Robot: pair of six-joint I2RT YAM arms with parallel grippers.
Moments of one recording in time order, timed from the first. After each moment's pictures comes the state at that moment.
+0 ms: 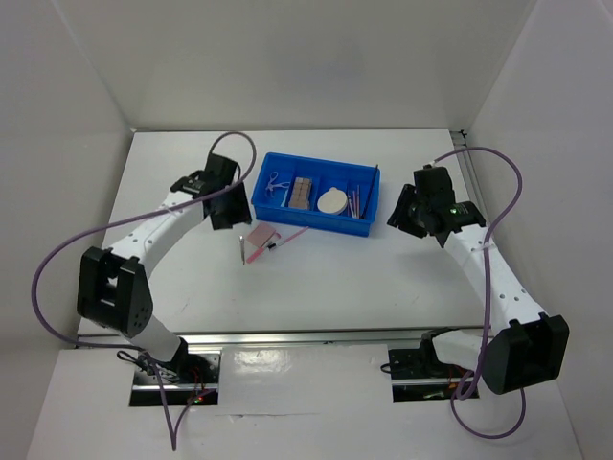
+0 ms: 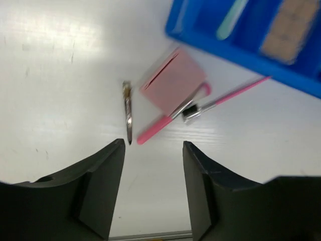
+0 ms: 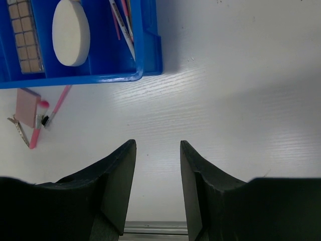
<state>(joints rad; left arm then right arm) -0.30 1.60 1.34 -0.73 -0.04 -0.53 0.20 1.19 1.07 -0.73 0.06 0.57</state>
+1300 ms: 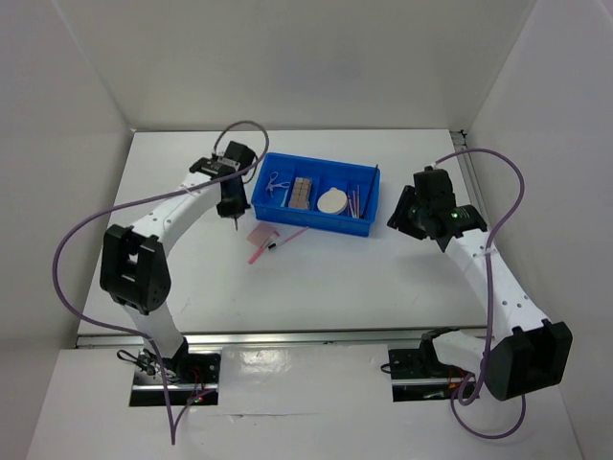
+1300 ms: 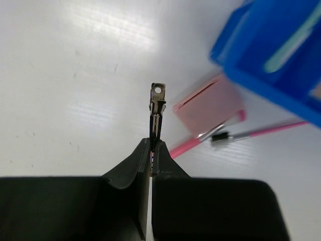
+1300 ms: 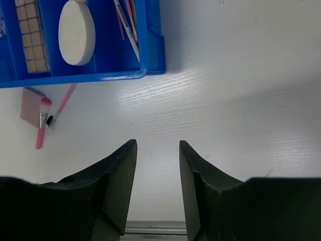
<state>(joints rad) -0.37 1.77 1.43 -0.91 -0.30 -0.63 0.22 1.15 1.06 -0.73 0.07 0.59</state>
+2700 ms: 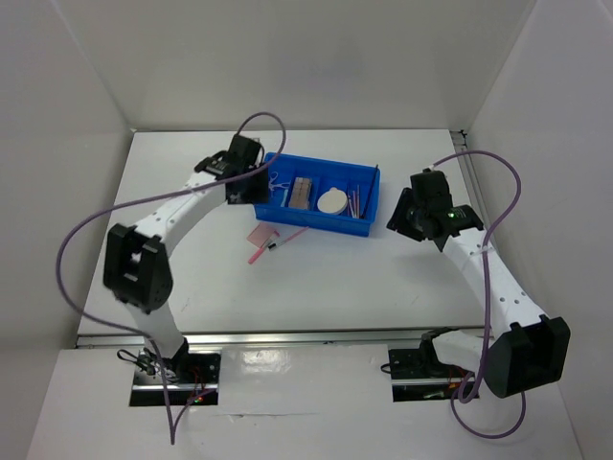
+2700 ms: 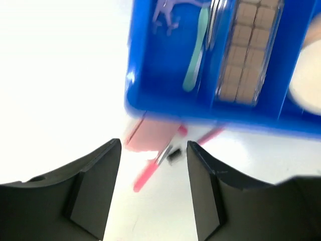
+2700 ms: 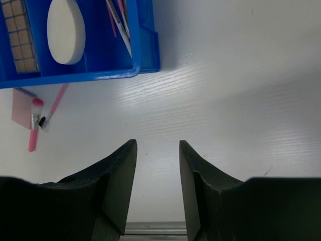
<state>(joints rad) -0.40 1.89 1.70 -0.77 -0.15 -0.38 0.23 1.17 1.04 -0.73 0.09 0.60</state>
